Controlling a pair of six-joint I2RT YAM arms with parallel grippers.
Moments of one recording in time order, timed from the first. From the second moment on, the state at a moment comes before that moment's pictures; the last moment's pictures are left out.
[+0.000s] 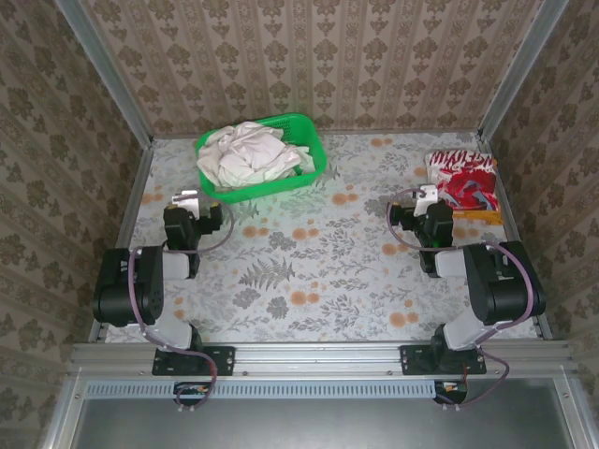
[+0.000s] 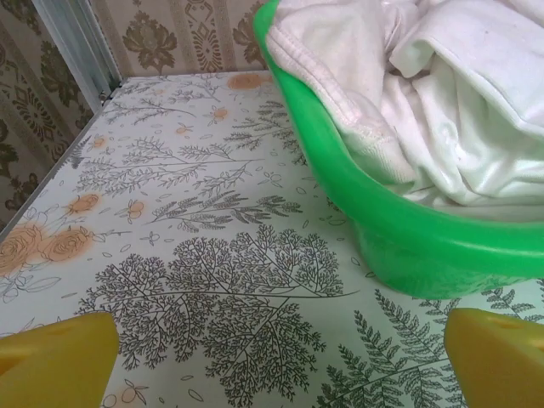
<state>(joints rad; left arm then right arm) -0.01 1.57 0.43 0.81 -0.03 0.05 0.02 1.57 0.43 0.83 0.00 0.00</state>
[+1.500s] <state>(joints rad) -0.04 1.34 0.38 0.65 -0.10 0.07 0.02 1.42 0.41 0.67 0.02 0.02</state>
